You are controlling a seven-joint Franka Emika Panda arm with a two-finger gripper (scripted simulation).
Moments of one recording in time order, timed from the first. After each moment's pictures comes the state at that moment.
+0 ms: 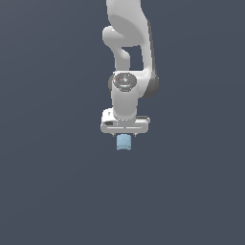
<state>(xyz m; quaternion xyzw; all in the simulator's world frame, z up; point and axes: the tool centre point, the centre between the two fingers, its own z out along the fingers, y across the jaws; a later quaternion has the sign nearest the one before) -0.016 0.009 0.116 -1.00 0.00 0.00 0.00</state>
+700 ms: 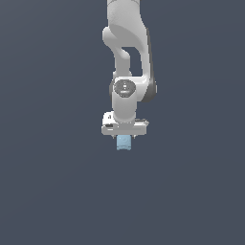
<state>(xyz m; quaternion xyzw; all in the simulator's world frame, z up) -0.023 0.007 0.088 -1.00 0.00 0.00 0.00</state>
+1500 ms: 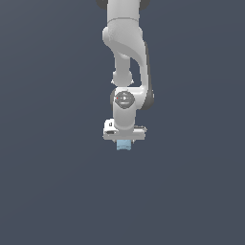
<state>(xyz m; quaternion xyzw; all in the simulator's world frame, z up) -0.023 0.007 0.040 -1.00 0.00 0.00 0.00</state>
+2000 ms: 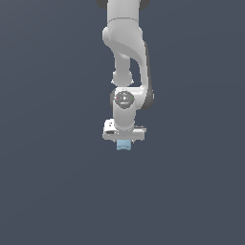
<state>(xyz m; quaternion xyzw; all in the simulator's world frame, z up) -0.023 0.007 0.041 -1.00 0.01 0.00 0.00</state>
